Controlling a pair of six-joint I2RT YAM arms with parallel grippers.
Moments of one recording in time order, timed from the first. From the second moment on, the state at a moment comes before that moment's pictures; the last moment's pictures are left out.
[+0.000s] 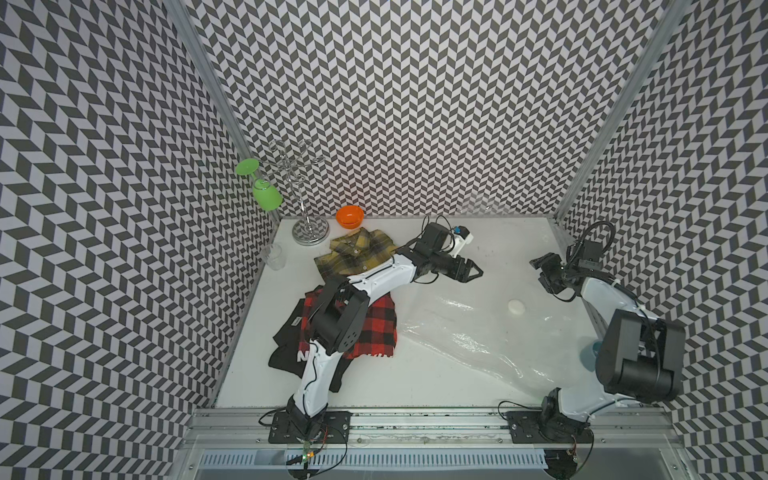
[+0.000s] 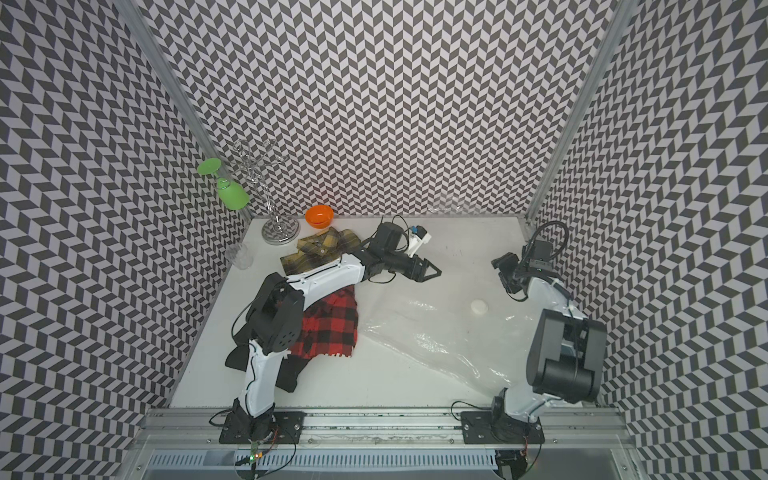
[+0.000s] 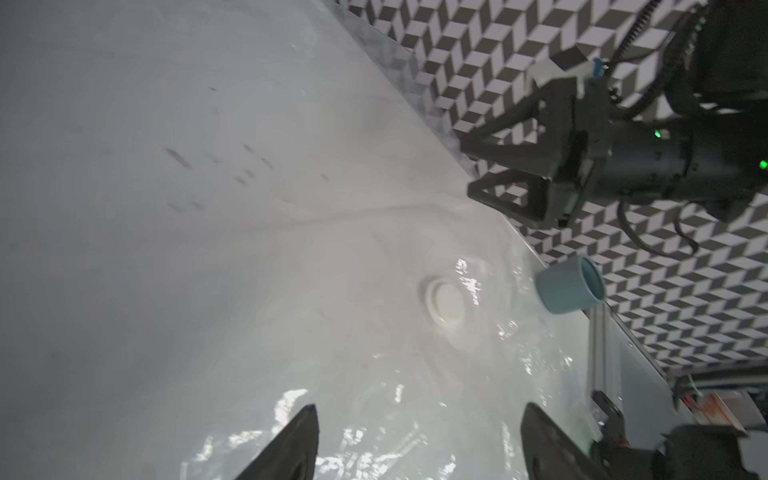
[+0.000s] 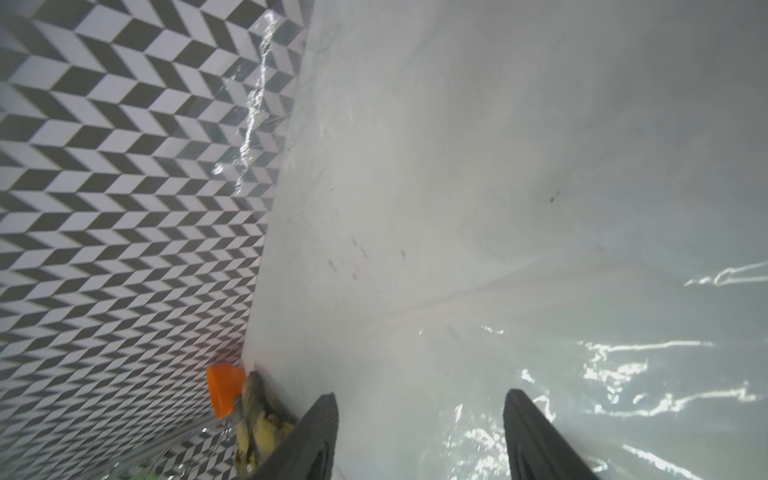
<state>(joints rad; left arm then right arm) -0.69 2.20 1.77 -0.20 0.59 -0.27 -0.28 1.64 1.04 -0.29 -0.36 0.83</state>
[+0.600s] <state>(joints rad) -0.67 2.16 1.34 0.12 0.54 -0.40 -0.19 2.04 1.34 -0.24 -0.26 0.83</state>
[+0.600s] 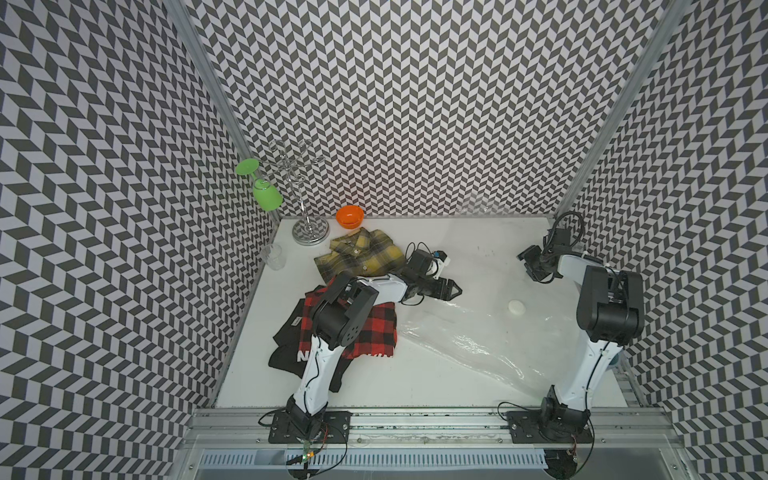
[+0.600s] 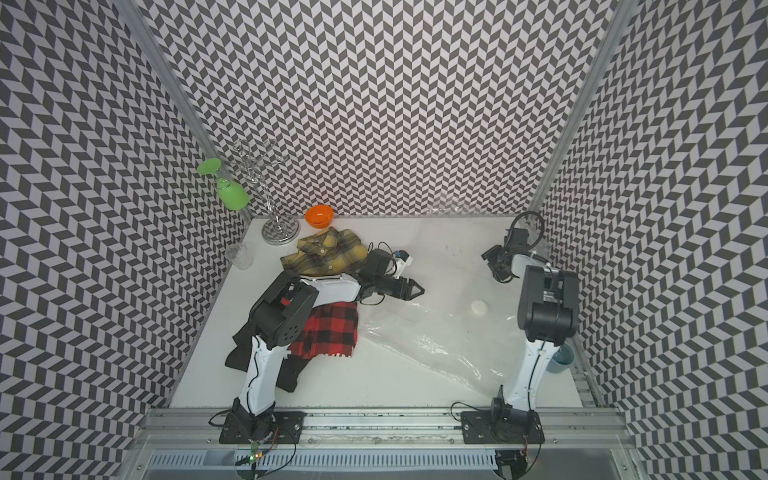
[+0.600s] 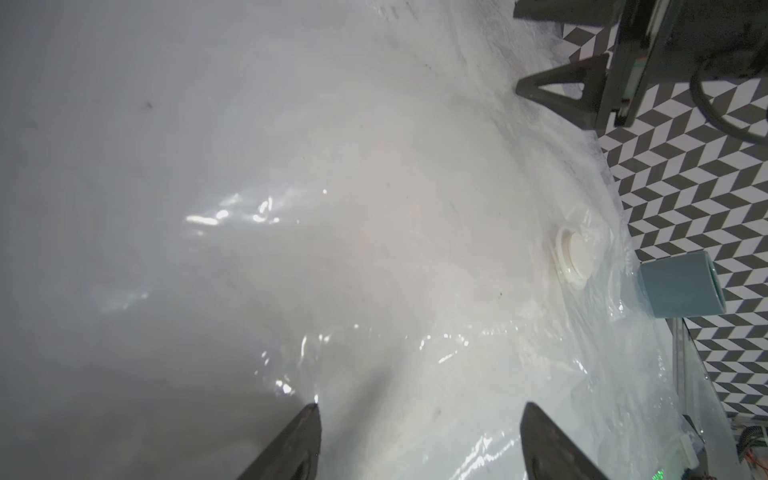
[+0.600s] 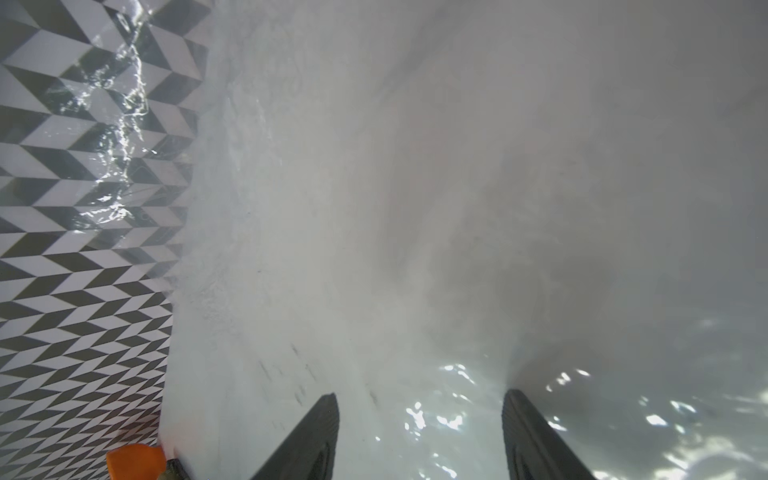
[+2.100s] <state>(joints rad) -0.72 1.94 1.36 0.07 0.45 -0.36 0.07 1.59 1.24 -0.40 -0.27 0.75</state>
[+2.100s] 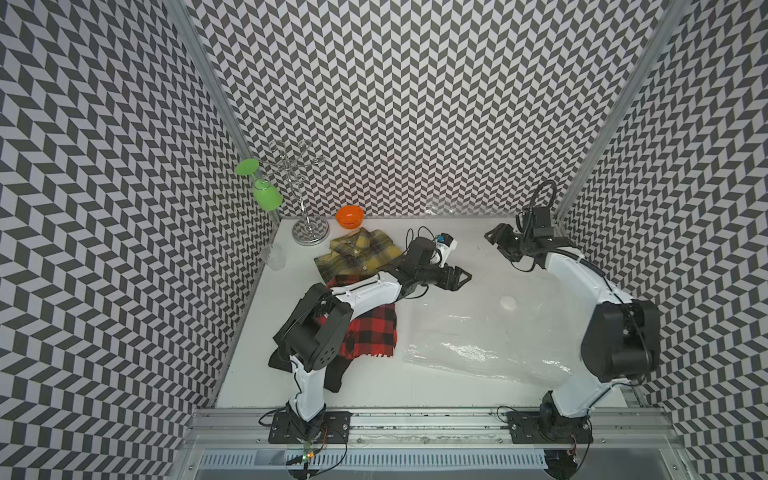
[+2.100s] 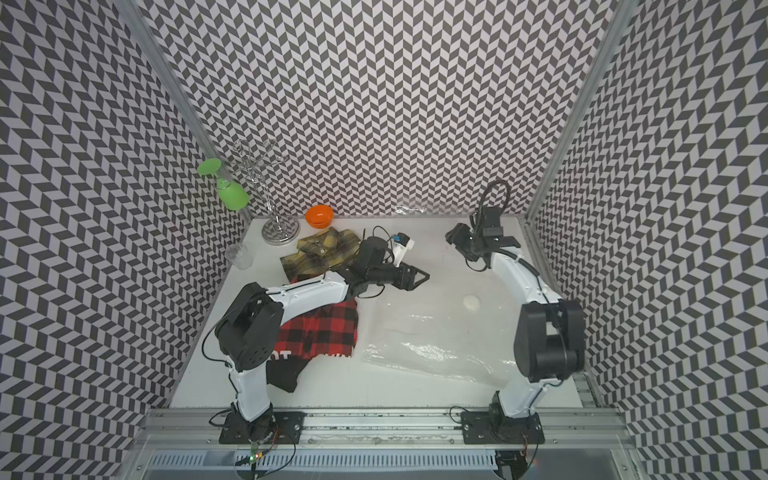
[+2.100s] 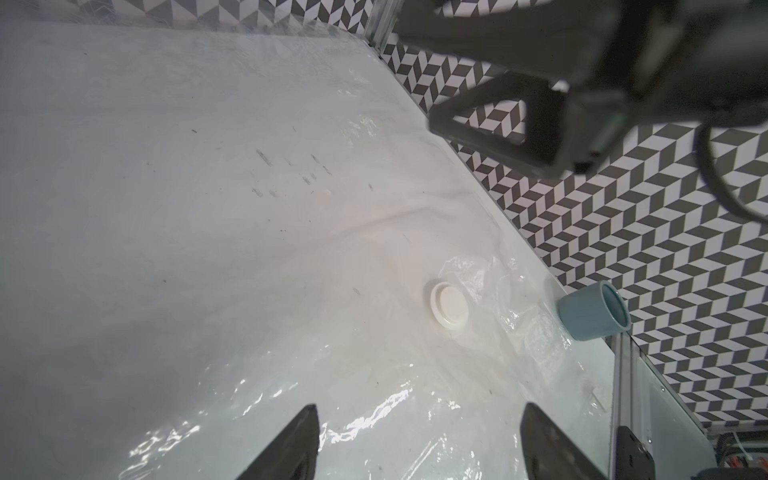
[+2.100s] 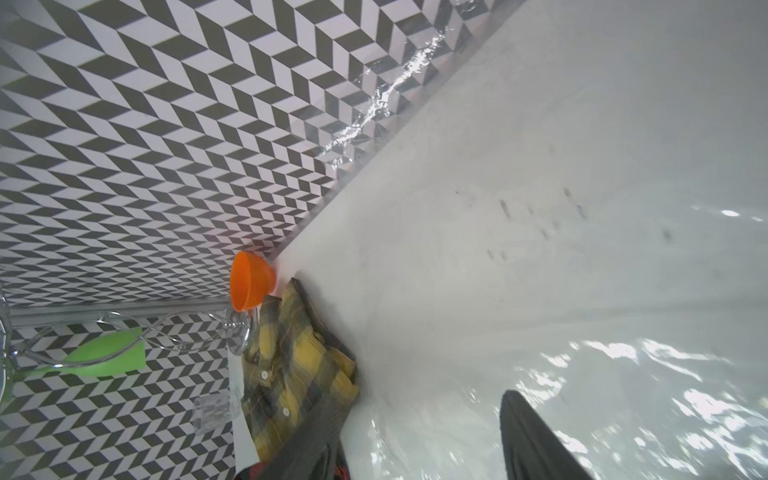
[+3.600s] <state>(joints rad) -0.69 2.05 1.21 0.09 0.42 -0.39 -0.07 1.74 0.88 -0.10 -0.41 0.72</state>
